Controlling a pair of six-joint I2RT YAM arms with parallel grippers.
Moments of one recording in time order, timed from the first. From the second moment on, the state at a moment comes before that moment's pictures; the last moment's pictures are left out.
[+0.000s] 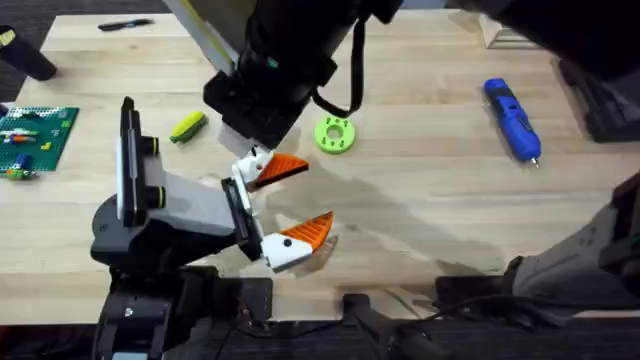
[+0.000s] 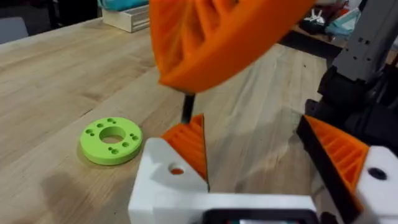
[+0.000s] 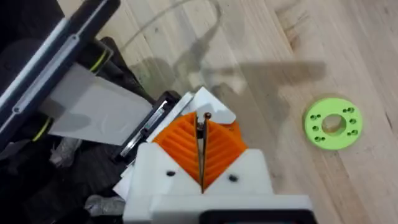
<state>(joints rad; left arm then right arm) -0.02 0.02 0.04 -0.17 1.16 -0.06 1.01 1.87 2.10 -1.37 -0.20 0.00</state>
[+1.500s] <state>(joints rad) -0.02 0.02 0.04 -0.17 1.16 -0.06 1.01 1.93 2.10 -1.38 -0.20 0.00</state>
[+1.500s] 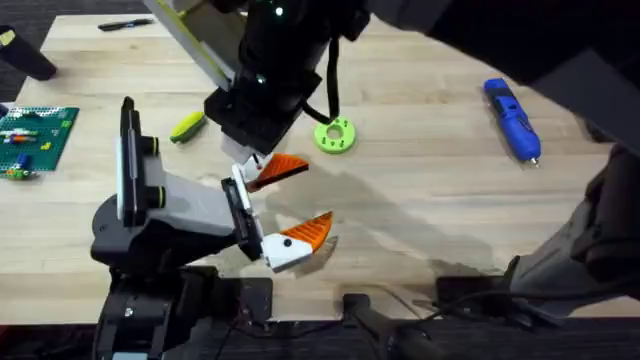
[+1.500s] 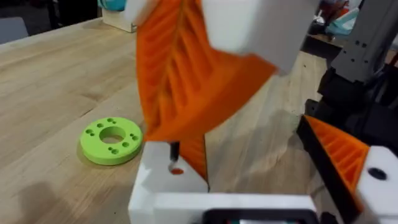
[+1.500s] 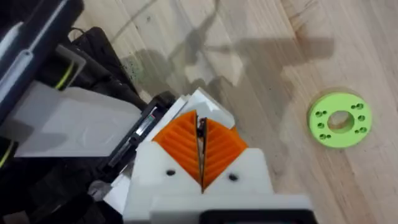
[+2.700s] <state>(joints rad) -0.02 0.02 0.04 -0.17 1.16 -0.06 1.01 1.95 2.10 -1.38 -0.20 0.00</state>
